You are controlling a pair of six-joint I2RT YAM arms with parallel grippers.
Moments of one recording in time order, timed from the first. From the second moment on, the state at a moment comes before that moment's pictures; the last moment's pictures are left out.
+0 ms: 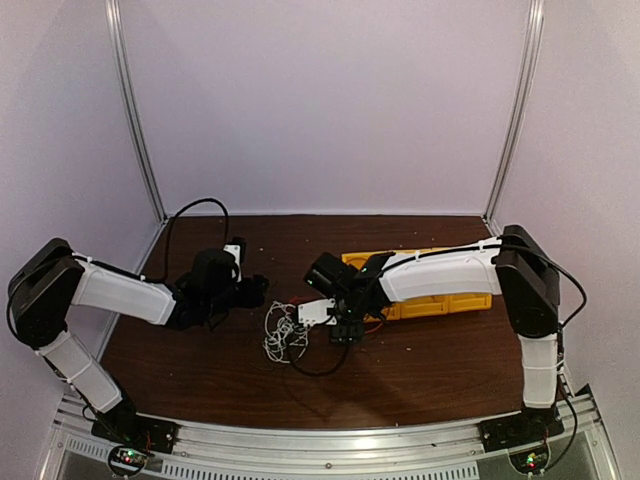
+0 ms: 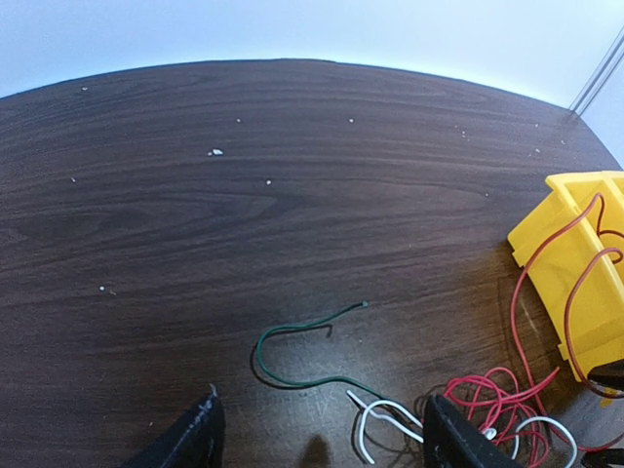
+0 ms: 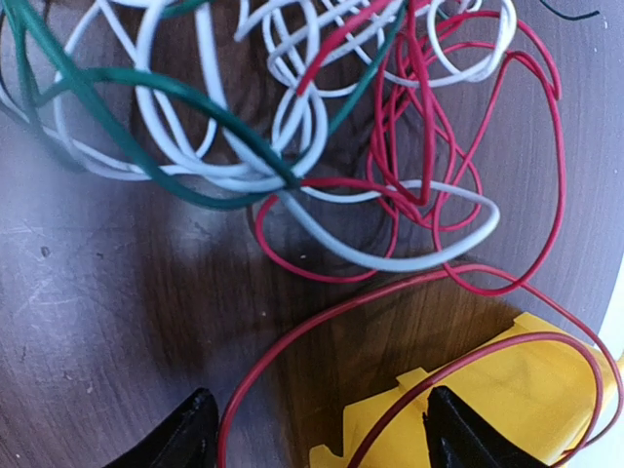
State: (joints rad) left arm -0.69 1.59 0.68 0.38 -0.28 -0.40; right arm 1.00 2.06 1.50 -0.61 0.26 -0.67
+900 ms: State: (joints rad) left arm -0.69 1.59 0.65 0.42 -0.26 -0.41; right arm 1.05 2.01 1.47 -0.57 0.48 -0.60
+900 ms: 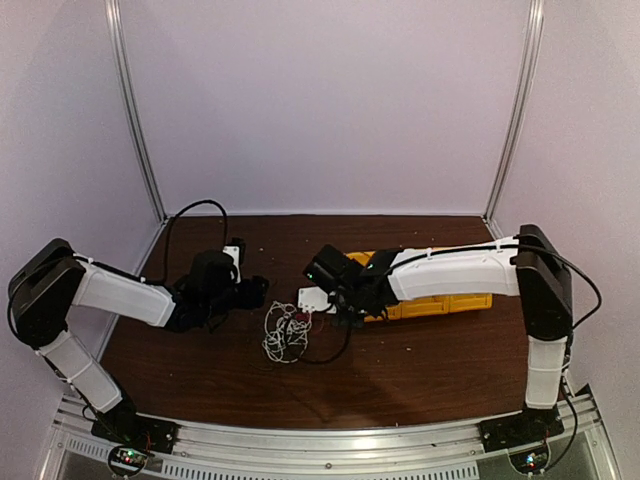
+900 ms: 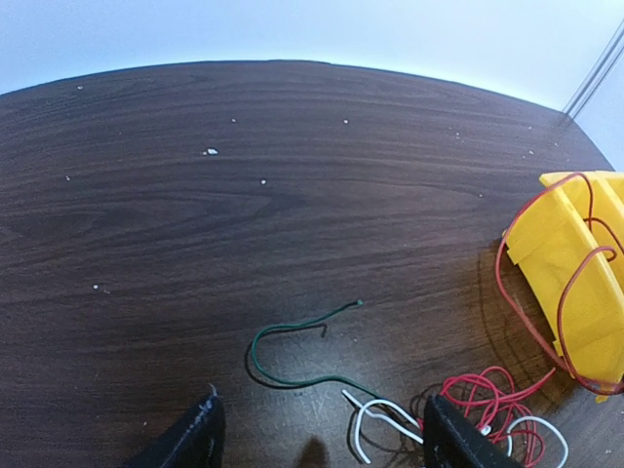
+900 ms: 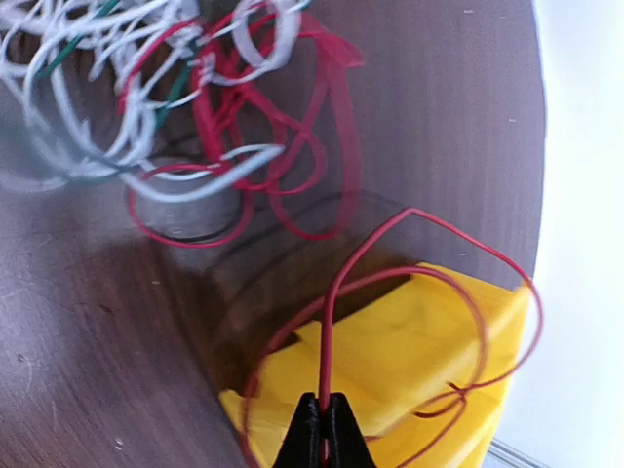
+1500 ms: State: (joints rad) left arm -0.69 1.60 0.66 0.53 0.01 -0.36; right arm 0.63 1.84 1.55 -0.62 0.04 -0.52
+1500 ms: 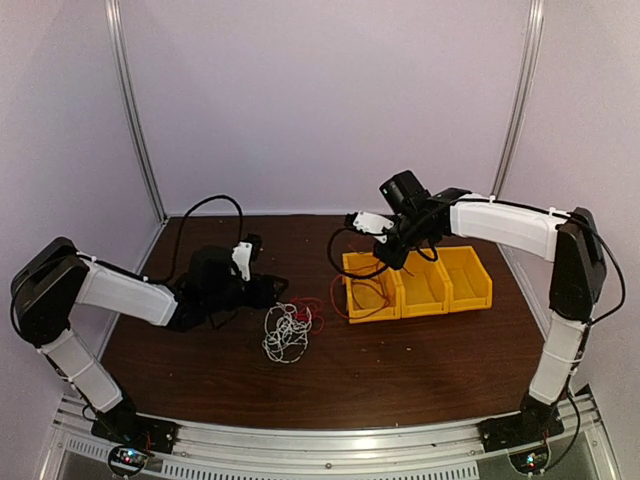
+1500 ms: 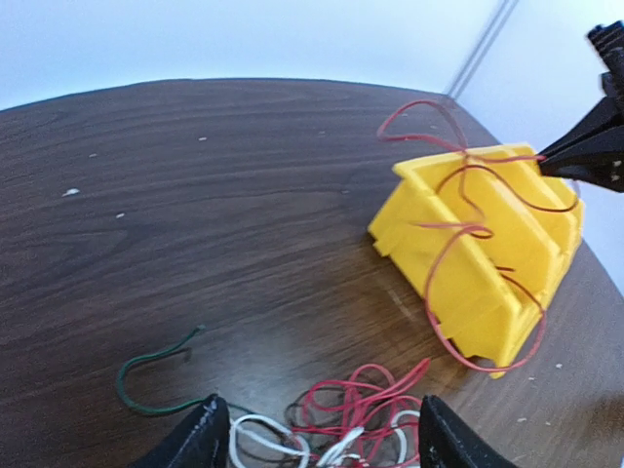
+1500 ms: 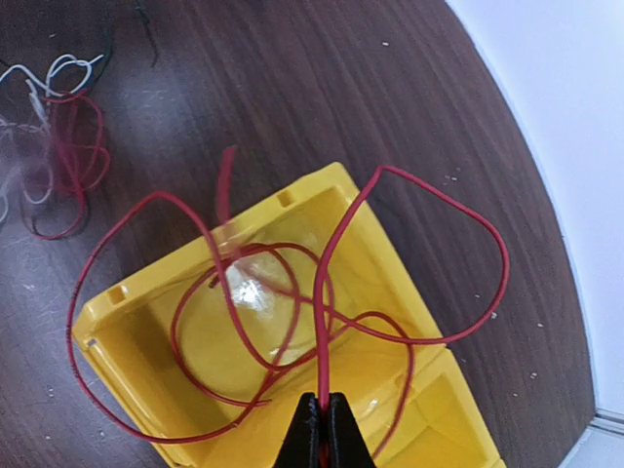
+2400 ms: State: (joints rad) left arm -0.69 2.10 1.14 0.52 0.52 -0.43; right arm 0.65 2.09 1.69 -0.68 -0.18 -0.39
